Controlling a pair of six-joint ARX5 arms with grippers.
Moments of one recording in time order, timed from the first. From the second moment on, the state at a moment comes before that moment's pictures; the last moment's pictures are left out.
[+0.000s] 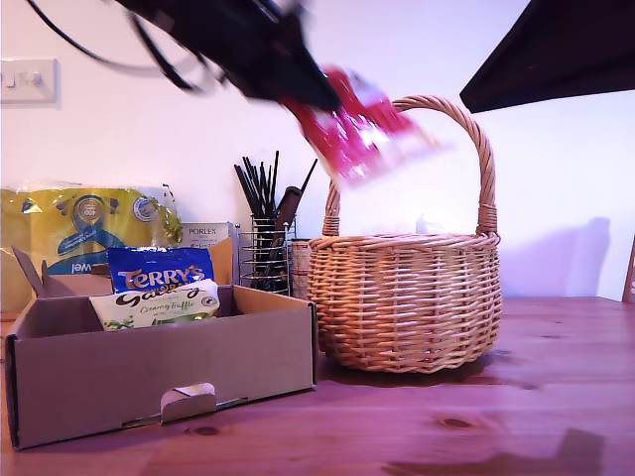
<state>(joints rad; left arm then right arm) -0.60 1.66 1.27 -0.02 0.36 0.19 0.57 0.76 0.57 -0.33 -0.43 -0.08</state>
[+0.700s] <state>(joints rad) -0.79 1.86 1.27 0.27 -0.08 -0.18 0.57 0.76 0.57 -0.33 -0.43 -0.08</state>
